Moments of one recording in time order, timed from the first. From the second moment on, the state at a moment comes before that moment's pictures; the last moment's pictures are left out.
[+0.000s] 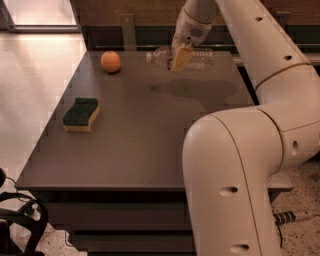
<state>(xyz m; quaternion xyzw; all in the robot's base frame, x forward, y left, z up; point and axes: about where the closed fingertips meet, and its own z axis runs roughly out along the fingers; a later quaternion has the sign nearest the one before) 0.732 -0.067 0.895 -0.71 0.68 0.05 0.19</state>
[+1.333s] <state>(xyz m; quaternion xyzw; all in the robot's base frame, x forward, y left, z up) 0.710 -0.087 0.993 -0.65 0.65 0.12 0.37</state>
